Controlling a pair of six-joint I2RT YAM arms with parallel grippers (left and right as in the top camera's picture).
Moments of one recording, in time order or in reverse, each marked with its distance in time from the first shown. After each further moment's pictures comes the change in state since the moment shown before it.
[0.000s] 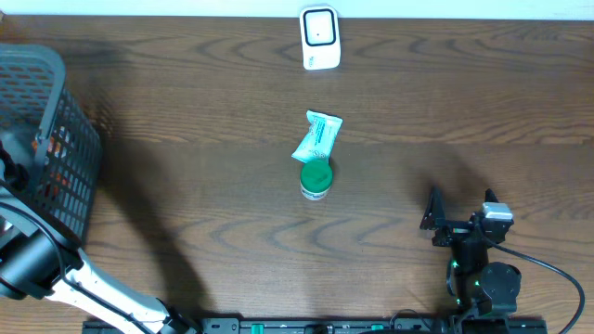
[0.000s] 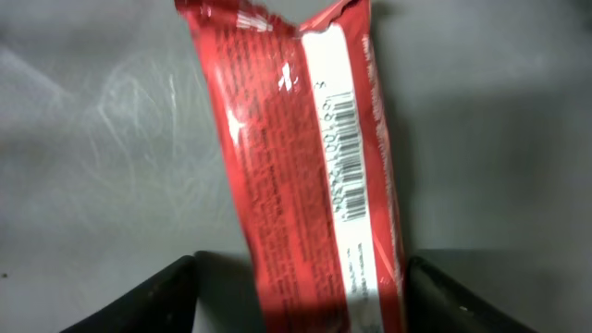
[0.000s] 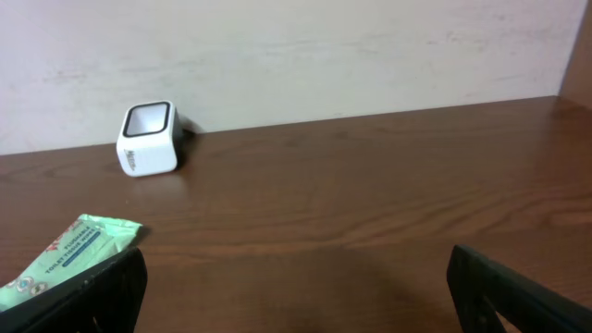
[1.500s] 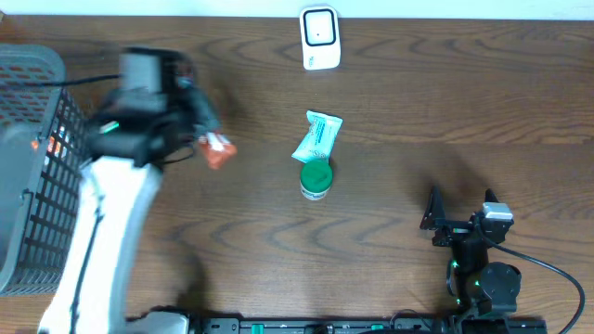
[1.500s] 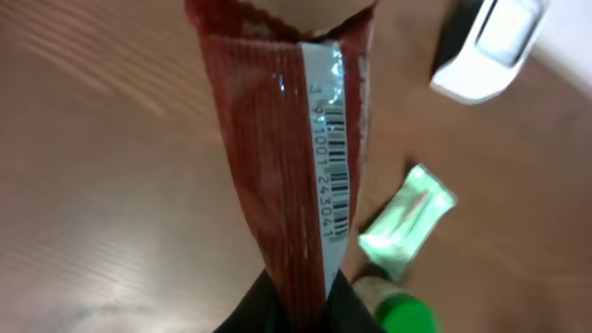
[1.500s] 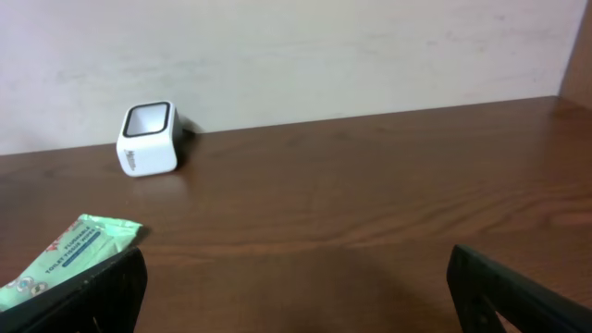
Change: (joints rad) left arm -0.991 -0.647 -0.140 -0.081 0.286 0.724; right arm 0.000 0.000 0.000 0.000 0.000 0.000
